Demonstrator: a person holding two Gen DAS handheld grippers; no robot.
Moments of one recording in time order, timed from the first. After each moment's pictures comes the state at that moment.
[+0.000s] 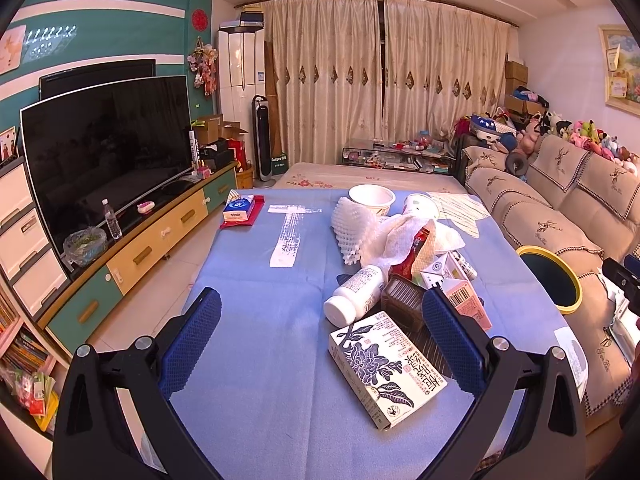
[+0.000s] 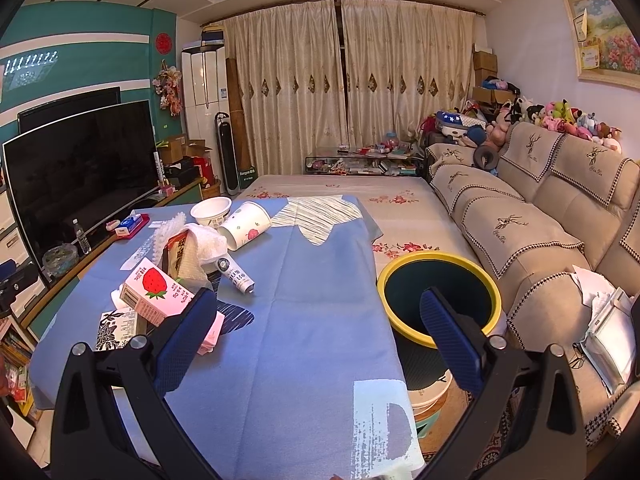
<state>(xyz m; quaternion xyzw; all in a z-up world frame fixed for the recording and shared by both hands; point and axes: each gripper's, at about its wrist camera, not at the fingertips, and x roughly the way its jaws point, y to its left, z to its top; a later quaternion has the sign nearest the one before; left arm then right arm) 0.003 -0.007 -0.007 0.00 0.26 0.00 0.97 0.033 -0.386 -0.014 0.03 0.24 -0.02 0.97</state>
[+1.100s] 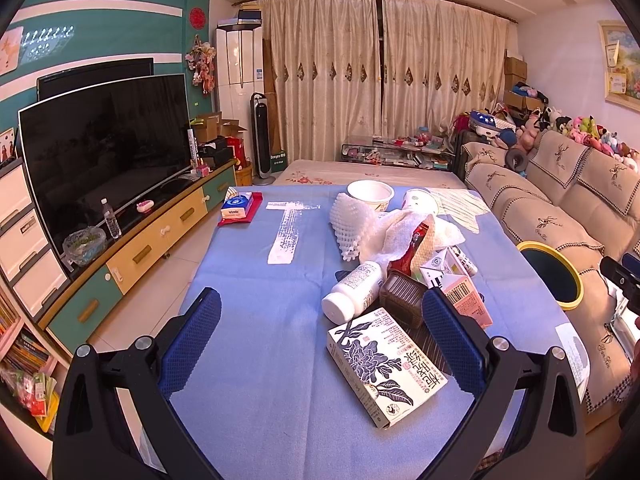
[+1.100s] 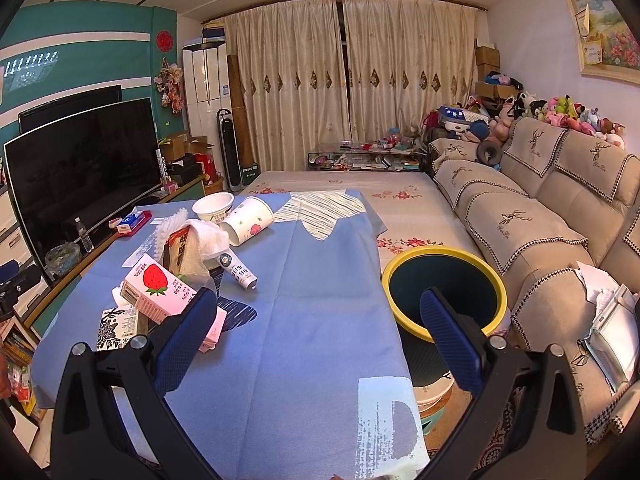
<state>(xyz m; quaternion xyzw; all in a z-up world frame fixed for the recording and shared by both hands) 0.005 -0.011 -0.016 0.01 0.26 0.00 0.96 0.035 -0.381 -0.021 0.03 0.25 -0.01 0.97</state>
